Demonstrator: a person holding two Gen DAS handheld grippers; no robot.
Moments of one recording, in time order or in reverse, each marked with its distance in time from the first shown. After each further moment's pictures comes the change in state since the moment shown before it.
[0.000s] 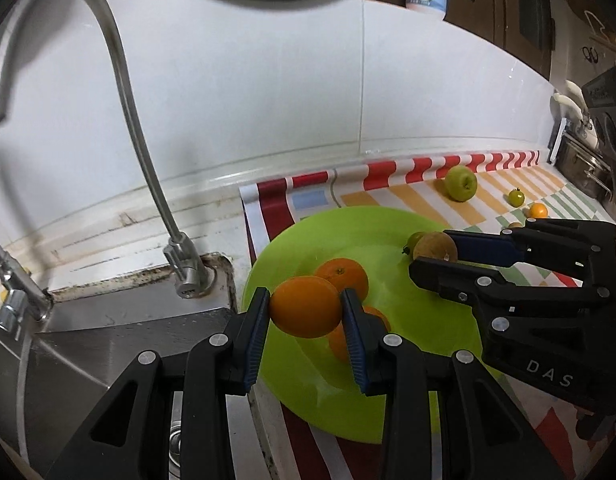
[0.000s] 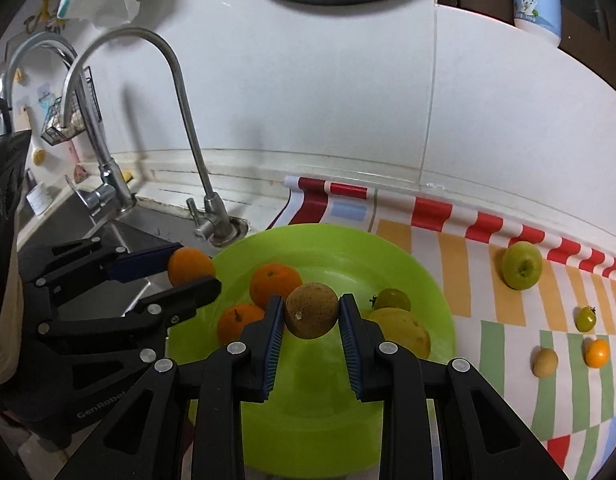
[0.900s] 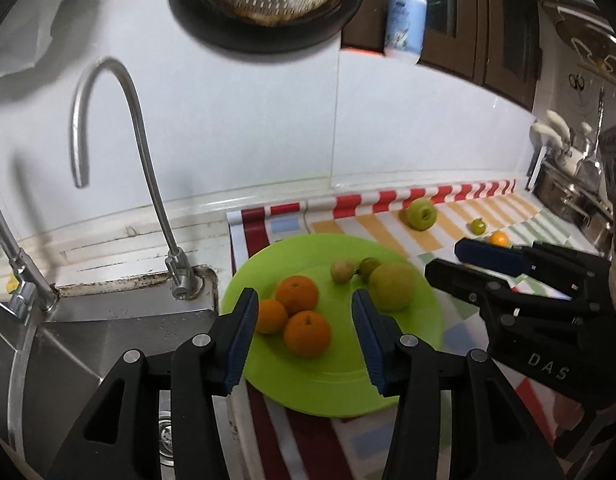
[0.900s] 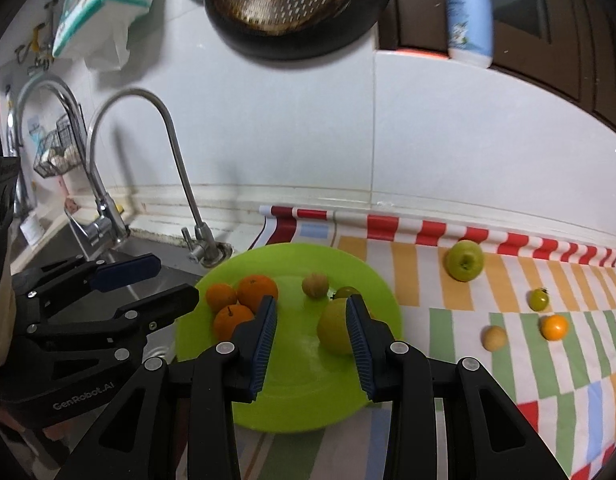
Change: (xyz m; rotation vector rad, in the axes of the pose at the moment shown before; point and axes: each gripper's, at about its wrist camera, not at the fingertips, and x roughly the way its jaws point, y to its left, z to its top) left arm -0.066 -0.026 0.007 -0.051 -0.083 -0.034; right arm -0.073 -0.014 -0.014 0.077 -0.110 -0.069
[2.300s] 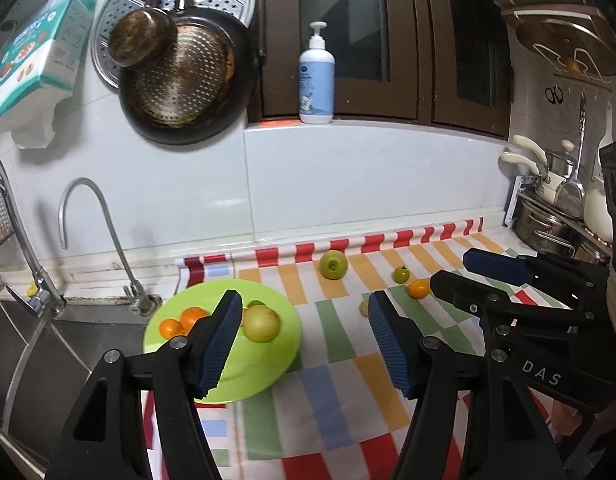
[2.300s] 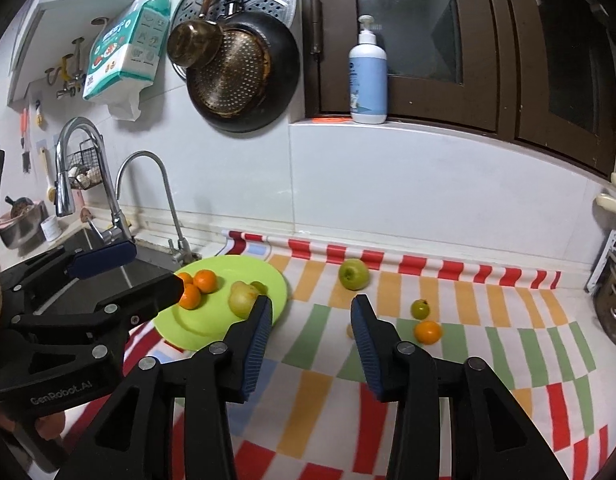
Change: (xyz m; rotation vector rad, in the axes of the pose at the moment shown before) left arm -0.063 -0.177 0.017 -0.010 -0.149 0.097; right arm -0.135 -0.127 -0.024 -0.061 -0.129 0.008
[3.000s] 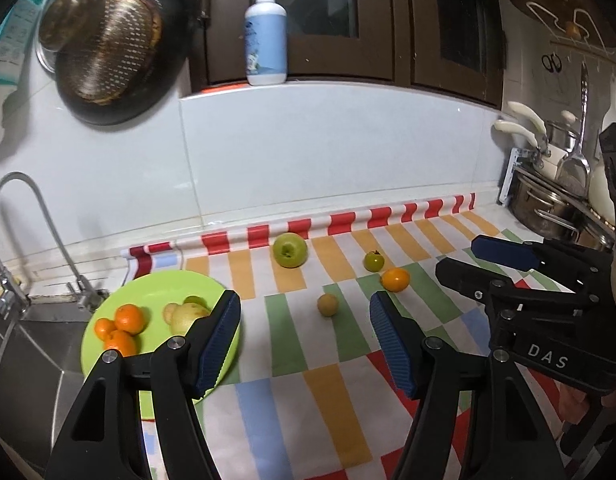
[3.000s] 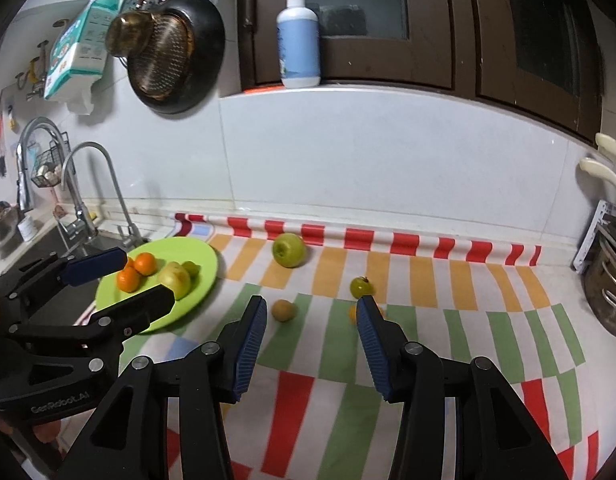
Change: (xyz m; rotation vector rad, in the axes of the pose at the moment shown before) left arm 0.073 -0.058 -0.003 0.038 0.072 -0.045; right arm 0.032 -0.083 -0.023 0.045 0.068 -0.060
